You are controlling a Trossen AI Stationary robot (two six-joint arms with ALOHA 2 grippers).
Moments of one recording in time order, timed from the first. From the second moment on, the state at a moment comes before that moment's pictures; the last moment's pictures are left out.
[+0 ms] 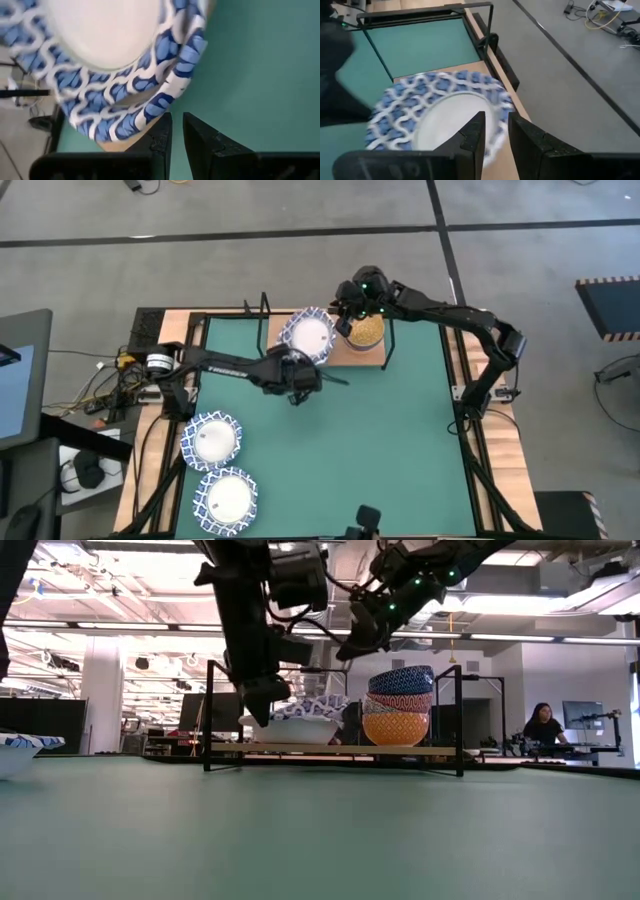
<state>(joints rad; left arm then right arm) 0.07 1.82 1.26 -0.72 -0.65 -0.21 -0.56 1.69 1.41 -0.25 -0.13 -0.19</state>
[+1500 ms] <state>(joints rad) -0.02 1.46 1.25 -0.86 -0.68 -0.33 -0.65 1.90 1.56 -0.21 -0.29 -0.49</state>
